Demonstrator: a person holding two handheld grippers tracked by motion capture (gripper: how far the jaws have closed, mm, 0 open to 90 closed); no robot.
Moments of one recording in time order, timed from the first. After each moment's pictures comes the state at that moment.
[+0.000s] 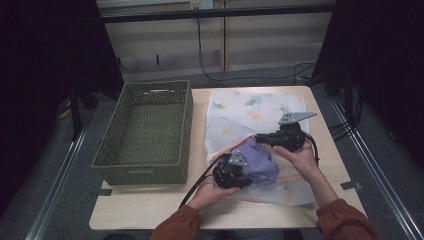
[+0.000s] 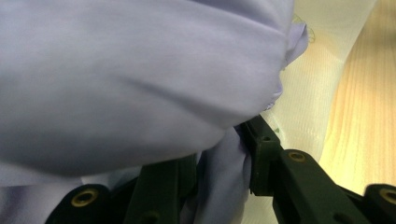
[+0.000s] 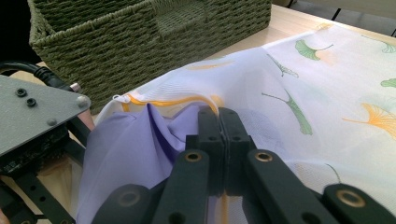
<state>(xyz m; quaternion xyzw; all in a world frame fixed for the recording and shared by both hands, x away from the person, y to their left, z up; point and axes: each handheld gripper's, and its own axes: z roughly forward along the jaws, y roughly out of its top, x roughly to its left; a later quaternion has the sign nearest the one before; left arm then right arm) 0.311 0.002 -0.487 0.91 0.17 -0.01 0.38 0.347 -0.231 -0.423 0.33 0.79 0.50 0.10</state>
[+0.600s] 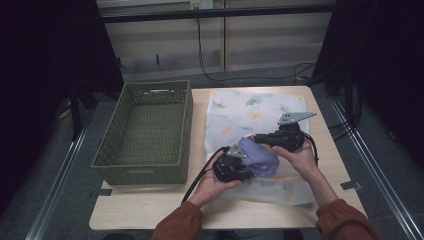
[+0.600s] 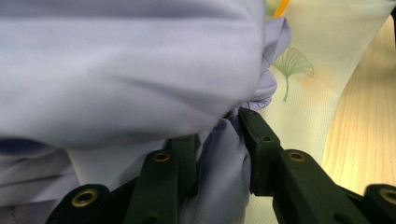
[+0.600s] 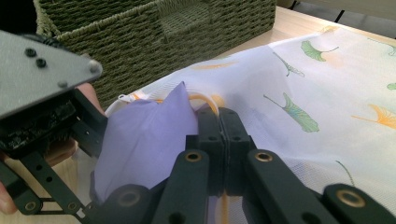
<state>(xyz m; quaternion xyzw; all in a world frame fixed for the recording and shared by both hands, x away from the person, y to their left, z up) 0.323 0.001 -0.470 0.89 0.19 -0.01 0.40 0.346 -0.228 -0.421 0.33 0.80 0.50 0.10</state>
